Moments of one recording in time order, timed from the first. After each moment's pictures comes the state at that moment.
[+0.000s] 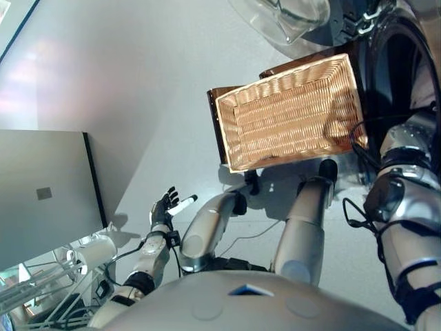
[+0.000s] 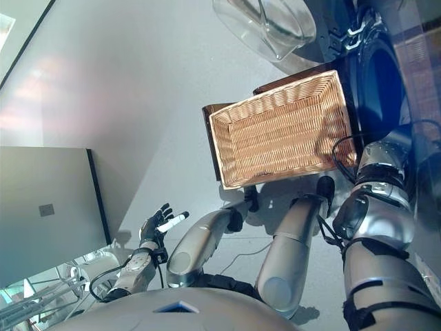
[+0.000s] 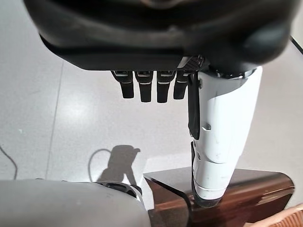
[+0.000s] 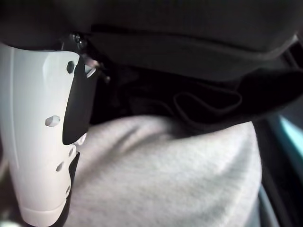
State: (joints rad) left arm 0.09 0.12 -0.28 0.85 -0.45 -0.23 0.17; right arm -0.80 -0.55 -0.42 1.08 1.24 -0.56 -0.56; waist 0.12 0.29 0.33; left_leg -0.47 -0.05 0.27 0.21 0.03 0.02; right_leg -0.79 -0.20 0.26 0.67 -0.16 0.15
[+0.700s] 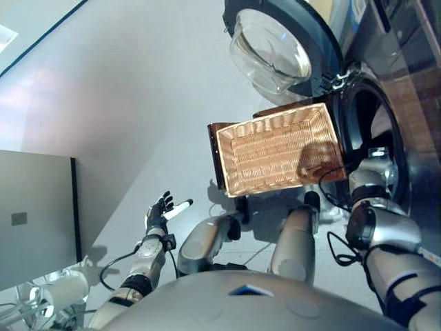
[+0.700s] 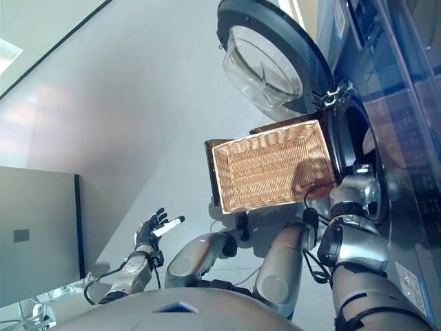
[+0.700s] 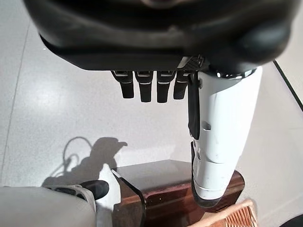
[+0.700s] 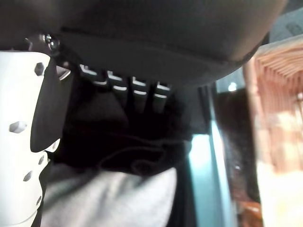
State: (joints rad) left arm 0.09 0.12 -0.20 0.93 -0.39 -0.23 0.17; right arm -0.57 -0.43 -0.38 1.17 1.14 -0.41 -0.50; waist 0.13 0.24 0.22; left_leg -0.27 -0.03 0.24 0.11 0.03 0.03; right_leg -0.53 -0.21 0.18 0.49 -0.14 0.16
